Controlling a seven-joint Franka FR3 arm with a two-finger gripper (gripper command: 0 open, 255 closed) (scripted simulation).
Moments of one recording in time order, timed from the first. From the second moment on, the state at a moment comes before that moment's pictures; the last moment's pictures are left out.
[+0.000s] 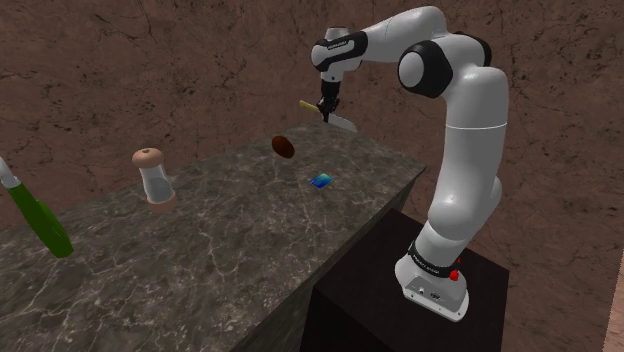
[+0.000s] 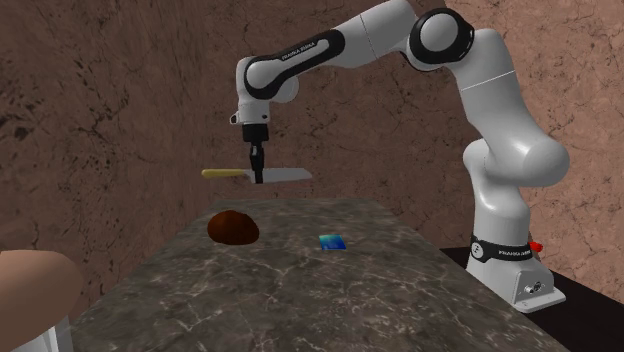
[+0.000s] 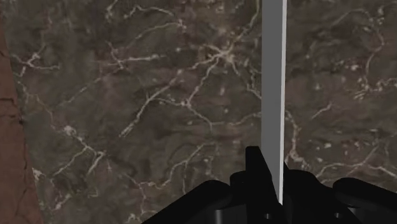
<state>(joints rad) -0.16 0.37 -0.30 -1.61 0.10 1.91 -0.39</state>
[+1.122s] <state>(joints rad) -0.17 0.34 -0.30 -1.41 0.09 1.69 -0.38</state>
